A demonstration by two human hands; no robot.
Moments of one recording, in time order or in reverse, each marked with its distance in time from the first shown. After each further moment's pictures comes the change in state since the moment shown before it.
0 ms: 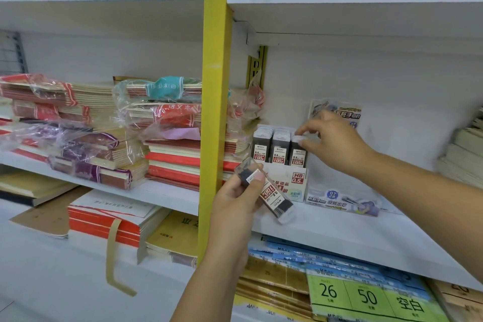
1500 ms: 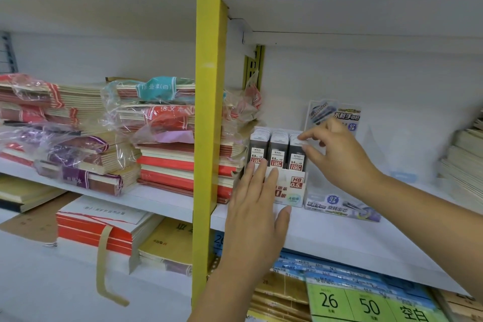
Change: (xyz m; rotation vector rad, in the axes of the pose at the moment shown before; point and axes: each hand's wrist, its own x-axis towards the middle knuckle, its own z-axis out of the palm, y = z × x) left_hand 0.022 -0.048 -0.004 1.329 -0.139 0.666; right_hand -0.022 0.000 0.010 0.112 0.073 0.046
